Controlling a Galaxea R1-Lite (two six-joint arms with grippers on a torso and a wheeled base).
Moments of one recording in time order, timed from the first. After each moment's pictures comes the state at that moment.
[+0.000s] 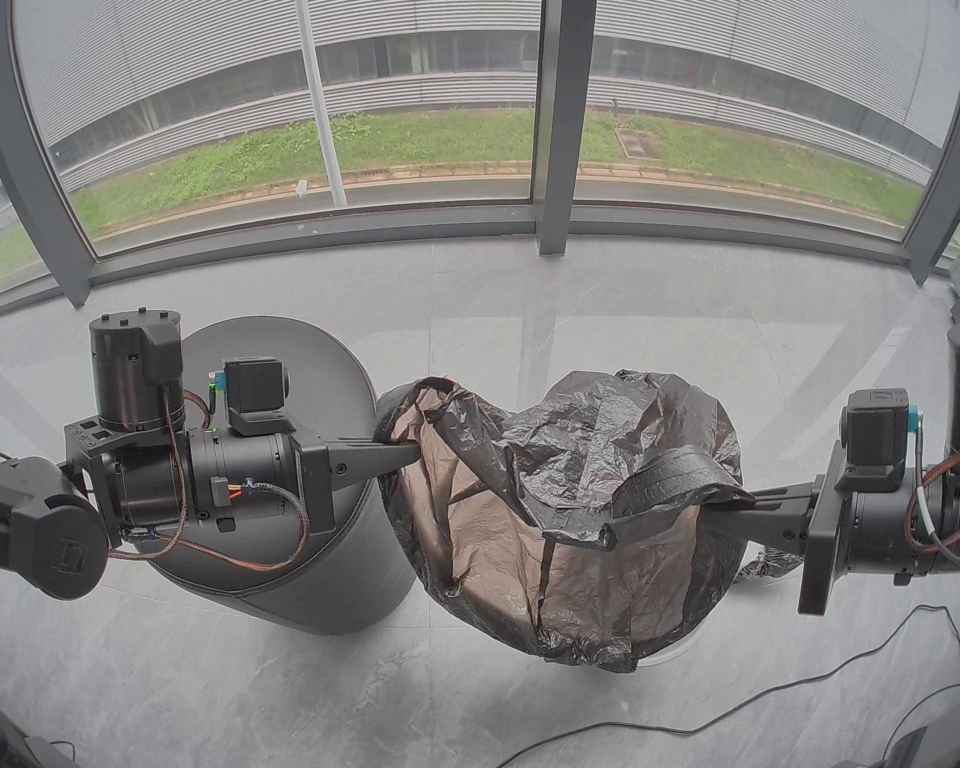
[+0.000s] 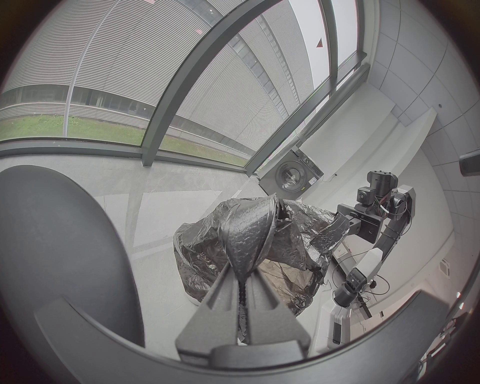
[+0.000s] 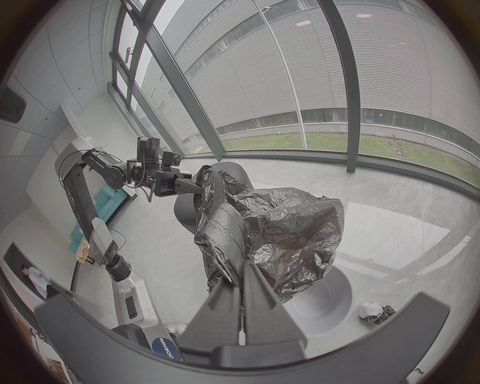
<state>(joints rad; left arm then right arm) -0.43 1.58 -0.79 -0.54 -0.62 -0.18 0.70 1.24 -0.75 -0.12 0.11 0.05</state>
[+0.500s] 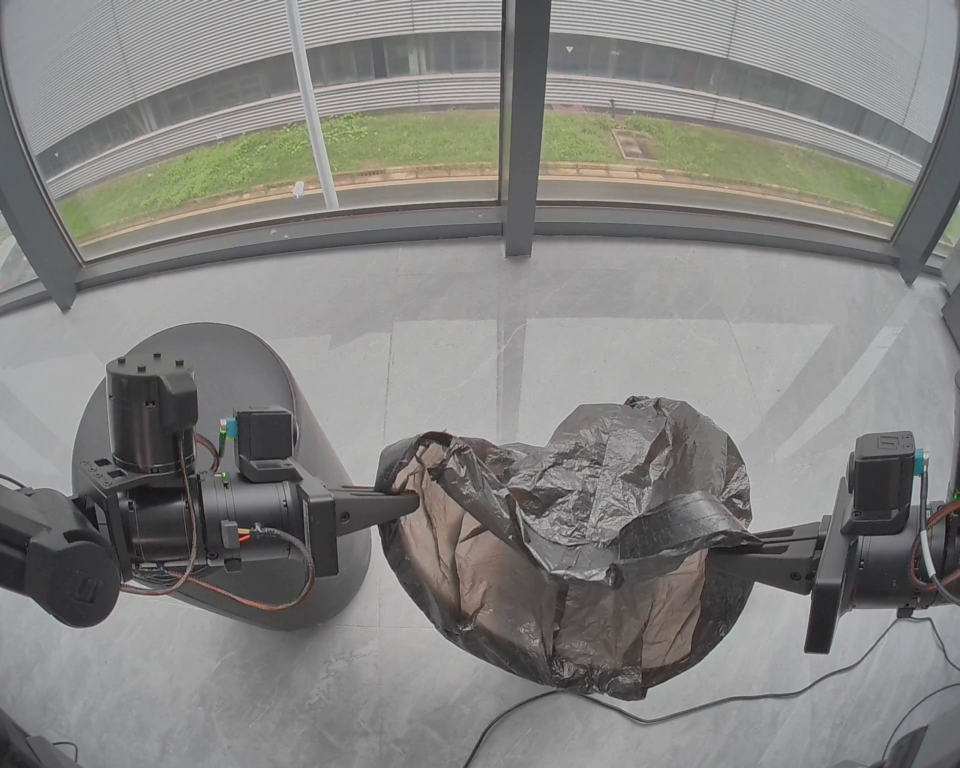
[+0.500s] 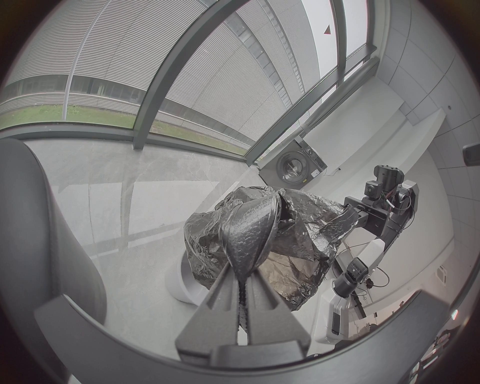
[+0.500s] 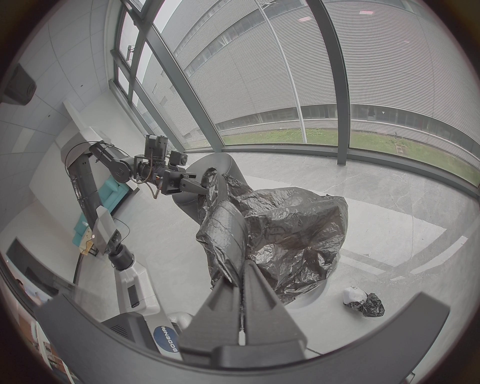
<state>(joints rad) -0.43 1.60 -0.69 -0.57 -0.62 -0.17 0.72 1.20 -0.66 -0.13 0.11 0.05</state>
